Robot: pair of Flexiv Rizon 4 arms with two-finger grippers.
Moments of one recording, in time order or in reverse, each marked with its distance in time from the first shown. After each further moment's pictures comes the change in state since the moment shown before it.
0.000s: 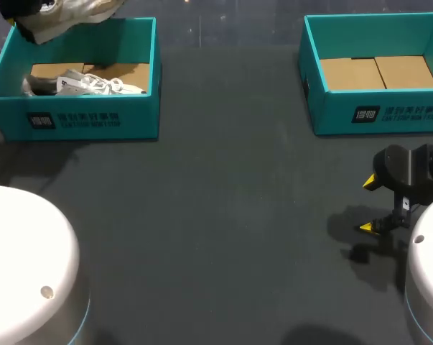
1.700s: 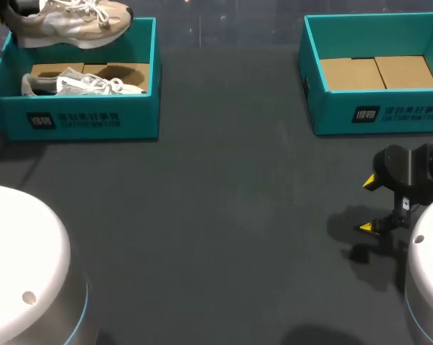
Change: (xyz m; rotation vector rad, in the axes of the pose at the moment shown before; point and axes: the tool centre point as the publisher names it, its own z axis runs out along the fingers) left arm -0.003 0.039 0.049 0.084 -0.073 0.525; right arm 0.000 0.000 0.000 0.000 0.000 0.000
